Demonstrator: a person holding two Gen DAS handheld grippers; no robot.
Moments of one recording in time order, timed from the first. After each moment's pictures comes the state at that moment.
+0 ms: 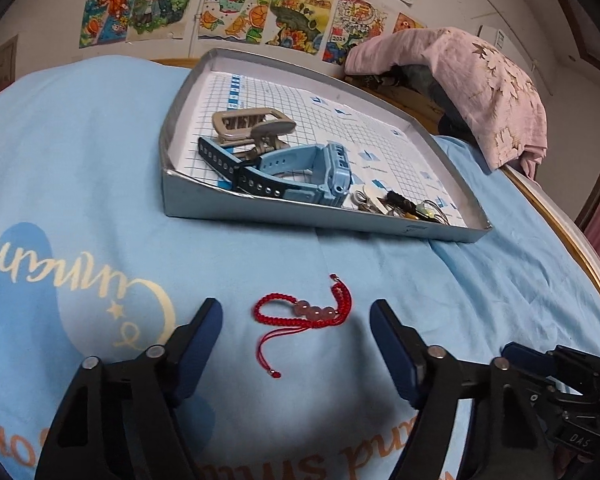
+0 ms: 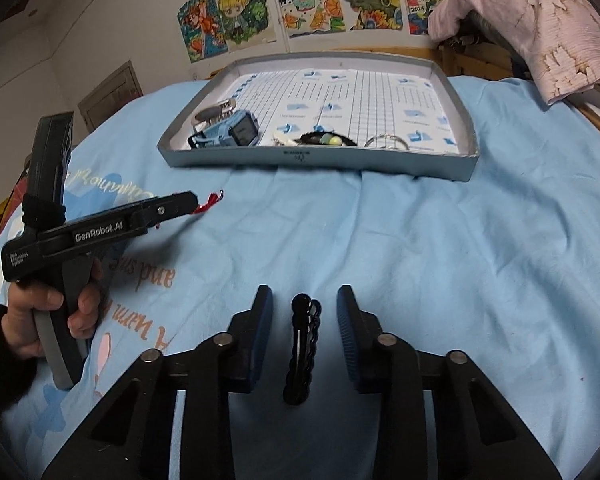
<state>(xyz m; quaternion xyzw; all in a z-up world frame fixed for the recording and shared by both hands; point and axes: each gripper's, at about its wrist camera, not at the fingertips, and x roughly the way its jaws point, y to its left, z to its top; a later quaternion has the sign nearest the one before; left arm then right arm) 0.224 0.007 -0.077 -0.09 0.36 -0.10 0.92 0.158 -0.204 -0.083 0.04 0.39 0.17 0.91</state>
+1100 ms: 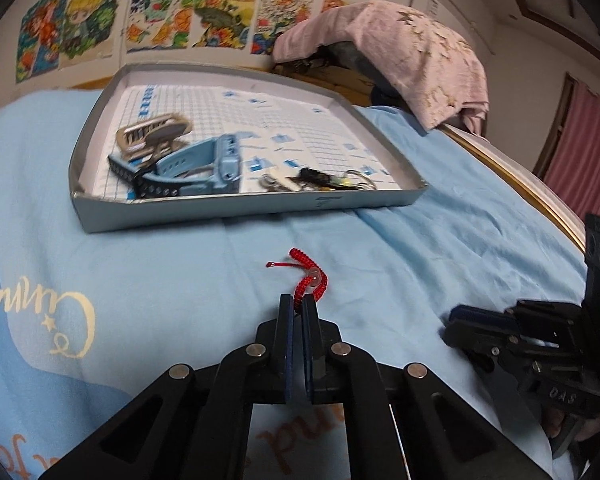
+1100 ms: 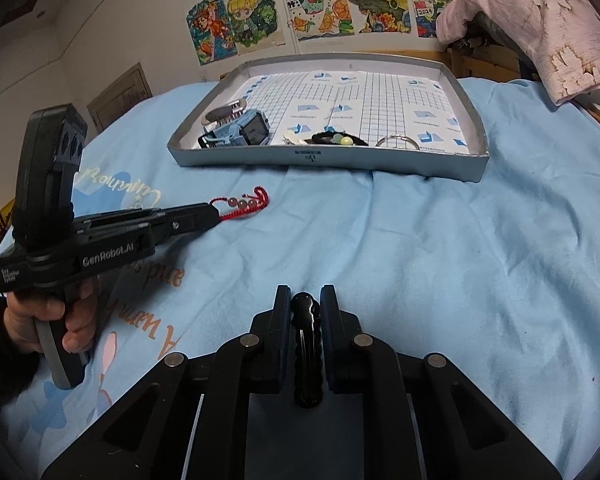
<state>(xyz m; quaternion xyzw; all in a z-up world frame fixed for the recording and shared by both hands) 0.207 -0.030 -0.066 -0.02 0.35 -0.20 0.91 0.155 -0.204 -0.085 0.04 0.37 0.19 0.91</state>
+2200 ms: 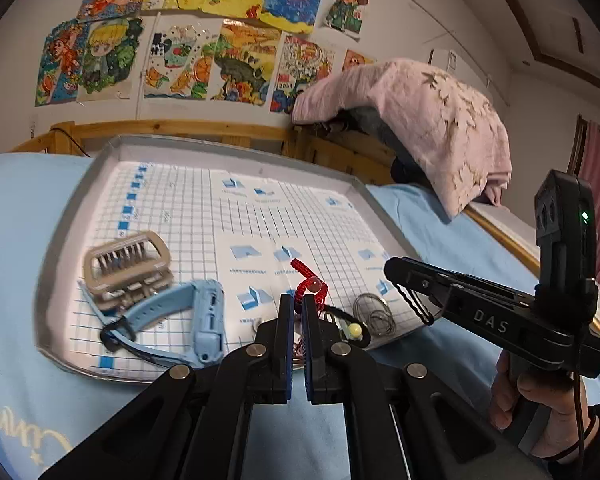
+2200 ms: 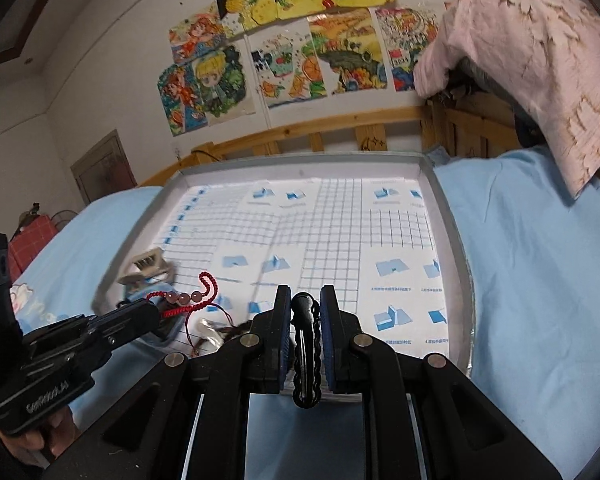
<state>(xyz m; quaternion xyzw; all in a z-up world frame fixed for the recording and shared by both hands) 0.281 -0.056 -0.034 -0.07 0.27 -0.15 0.95 0.303 -0.227 -0.046 0.08 0.28 0.15 0.94</state>
